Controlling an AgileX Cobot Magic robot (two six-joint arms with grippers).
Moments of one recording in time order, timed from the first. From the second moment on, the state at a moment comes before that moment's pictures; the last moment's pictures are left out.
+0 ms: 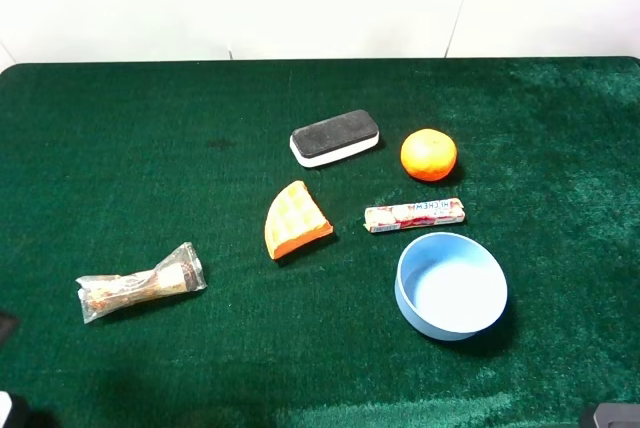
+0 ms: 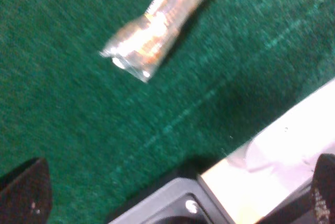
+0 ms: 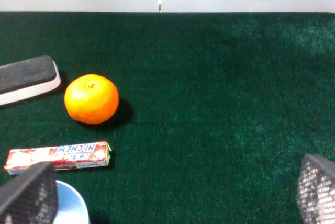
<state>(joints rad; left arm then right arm) -0.68 0.69 -0.56 0.03 1.13 -0.07 -0.02 -0.01 -0.50 0.11 1.02 -0.06</state>
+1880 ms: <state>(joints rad) -0.06 -0.01 -0.50 -0.14 1.06 0.12 -0.02 -0.01 -0.50 0.11 1.02 -0.06</state>
